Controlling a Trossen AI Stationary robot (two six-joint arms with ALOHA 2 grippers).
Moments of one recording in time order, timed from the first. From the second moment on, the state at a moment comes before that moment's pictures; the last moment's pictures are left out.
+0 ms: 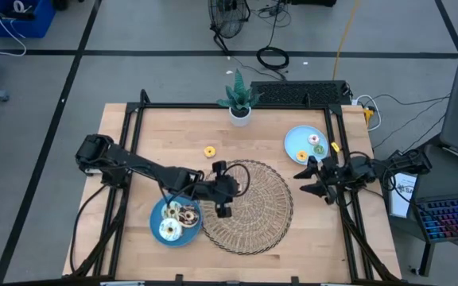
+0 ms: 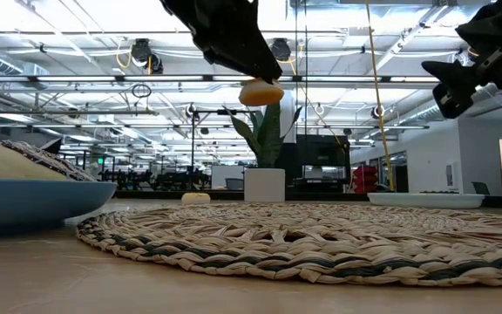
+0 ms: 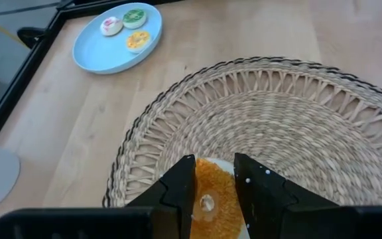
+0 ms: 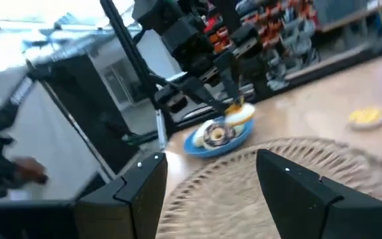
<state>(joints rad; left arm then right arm) -0.27 1.74 1.25 -0.23 -0.41 -0.09 0.22 0.03 0.01 0.07 0.03 0.44</state>
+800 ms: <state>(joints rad) -0.27 1.74 1.25 -0.21 -0.41 0.02 0.22 0.18 0.01 0.14 0.33 0.27</state>
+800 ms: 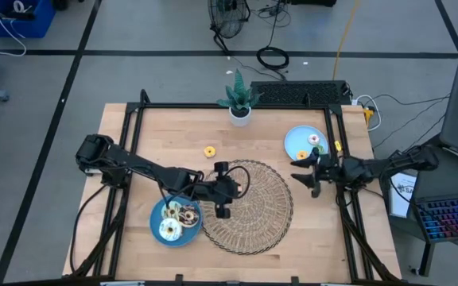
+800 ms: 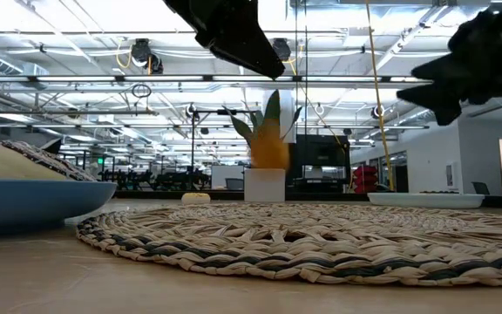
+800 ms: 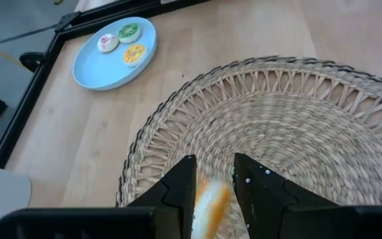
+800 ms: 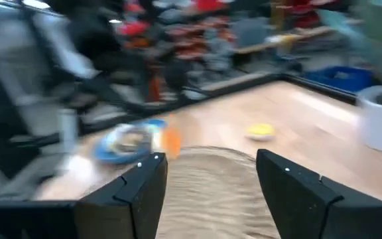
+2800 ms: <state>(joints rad) -0.27 1.74 1.25 -0.40 -0.46 -0.11 -0.37 1.49 0.57 0.05 0.15 -0.06</state>
